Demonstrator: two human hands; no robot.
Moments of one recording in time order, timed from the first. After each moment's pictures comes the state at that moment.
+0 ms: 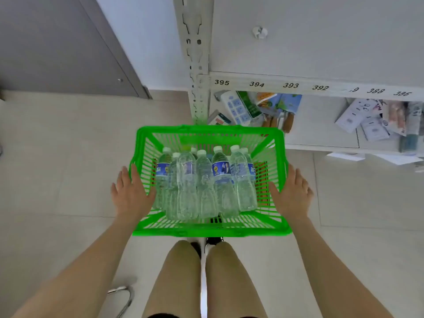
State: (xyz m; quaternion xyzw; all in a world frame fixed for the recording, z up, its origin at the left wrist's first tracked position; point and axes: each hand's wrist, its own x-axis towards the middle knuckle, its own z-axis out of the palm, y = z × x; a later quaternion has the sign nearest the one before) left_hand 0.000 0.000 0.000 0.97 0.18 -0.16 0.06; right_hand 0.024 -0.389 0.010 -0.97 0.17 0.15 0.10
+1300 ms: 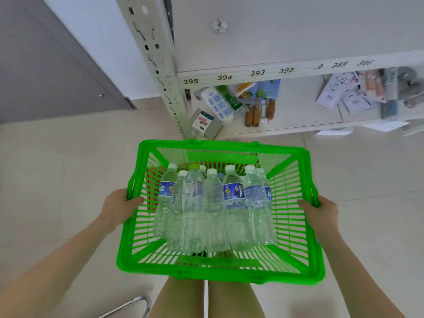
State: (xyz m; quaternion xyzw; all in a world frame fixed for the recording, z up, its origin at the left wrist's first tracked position) left_hand 0.017 0.008 0.054 0.89 0.24 -0.28 0.26; right_hand -0.069 -0.465 0.015 -0.79 0.44 0.07 0.41
